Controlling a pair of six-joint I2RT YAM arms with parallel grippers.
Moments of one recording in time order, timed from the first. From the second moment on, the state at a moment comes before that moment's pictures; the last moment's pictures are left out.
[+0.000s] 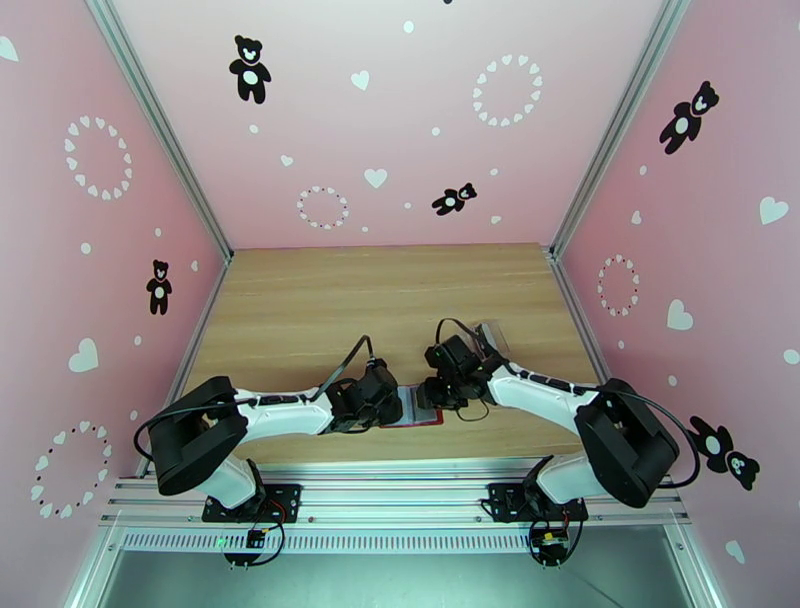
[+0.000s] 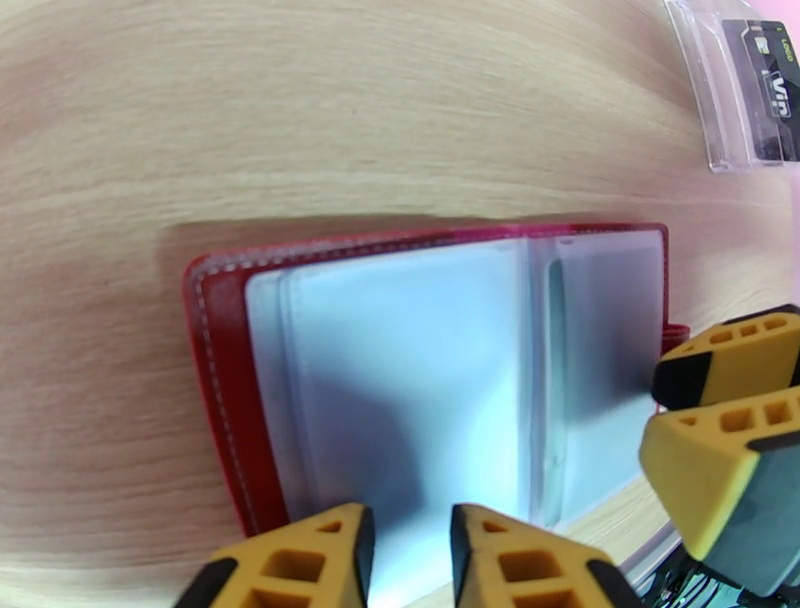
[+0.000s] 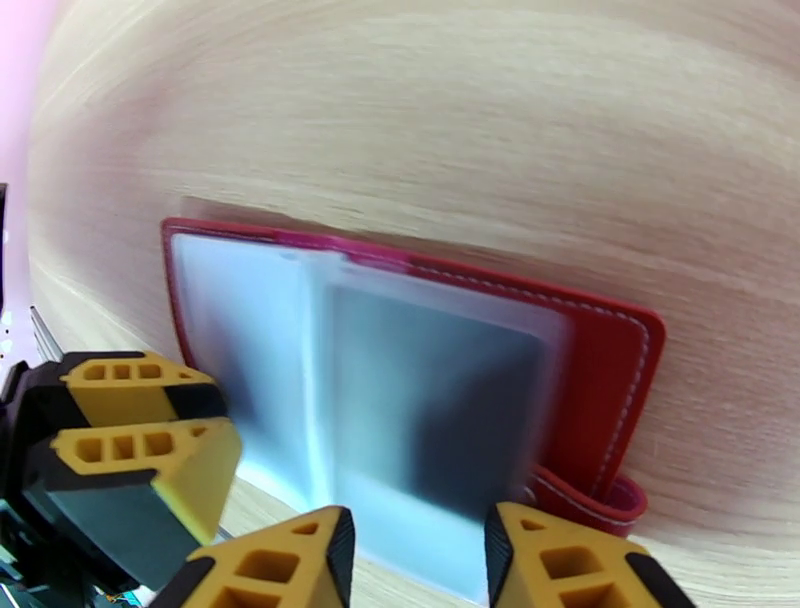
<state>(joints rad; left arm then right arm) -1.00 1.58 0.71 -0.11 -0.01 -1.05 0.66 1.44 0.71 -0.40 -0.32 0.58</state>
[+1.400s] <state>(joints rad) -1.00 1.56 0.72 -0.15 -0.02 -1.04 0.69 1.39 0.77 -0.44 -0.29 0.57</state>
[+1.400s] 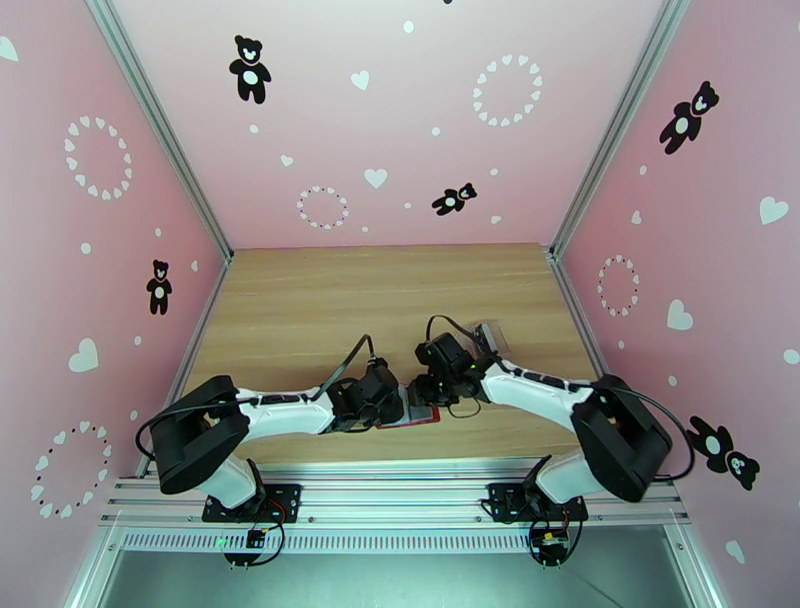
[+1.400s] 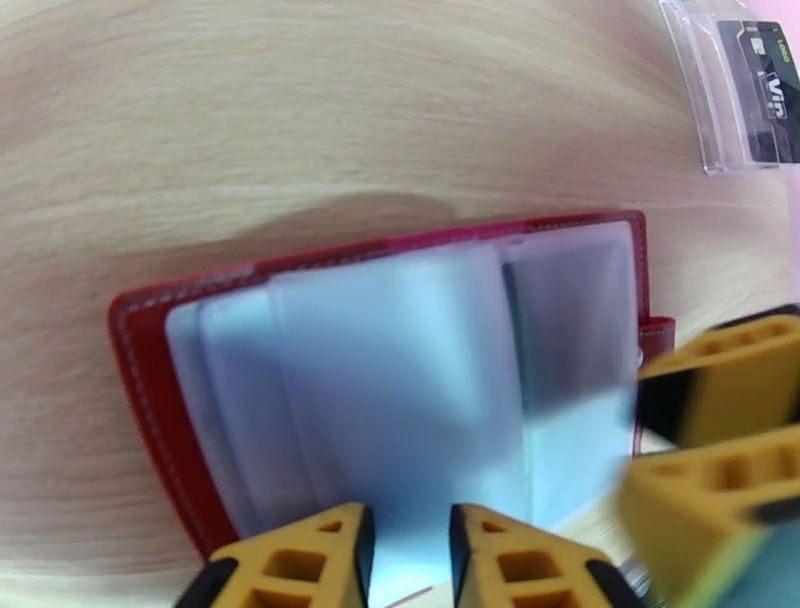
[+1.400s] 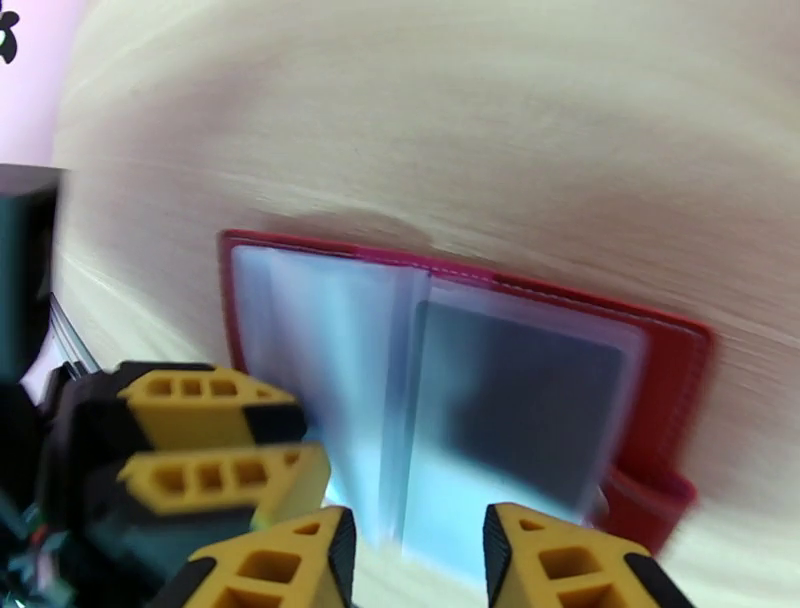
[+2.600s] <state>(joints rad) -0.95 1.27 0.62 -0.32 -0.11 -0.99 0.24 1.79 1.35 -0.97 0.21 0.14</state>
